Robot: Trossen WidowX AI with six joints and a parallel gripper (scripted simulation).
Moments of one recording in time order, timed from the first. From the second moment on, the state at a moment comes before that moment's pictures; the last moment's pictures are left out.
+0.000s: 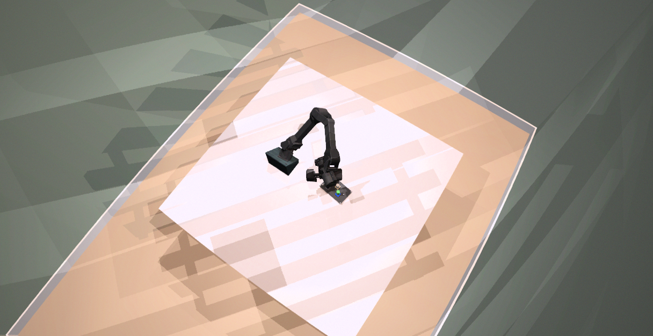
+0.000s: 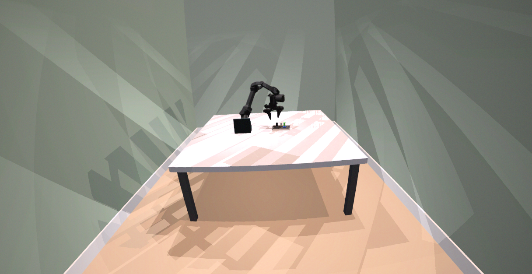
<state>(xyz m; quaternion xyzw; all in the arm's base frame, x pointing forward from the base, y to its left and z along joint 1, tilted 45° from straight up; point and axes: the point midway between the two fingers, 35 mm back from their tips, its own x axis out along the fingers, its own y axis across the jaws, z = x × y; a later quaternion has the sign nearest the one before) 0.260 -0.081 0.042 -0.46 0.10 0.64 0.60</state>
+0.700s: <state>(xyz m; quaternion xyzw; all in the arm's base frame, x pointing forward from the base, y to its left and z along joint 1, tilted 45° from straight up) 0.186 -0.058 0.046 -0.46 0.10 0.65 0.60</state>
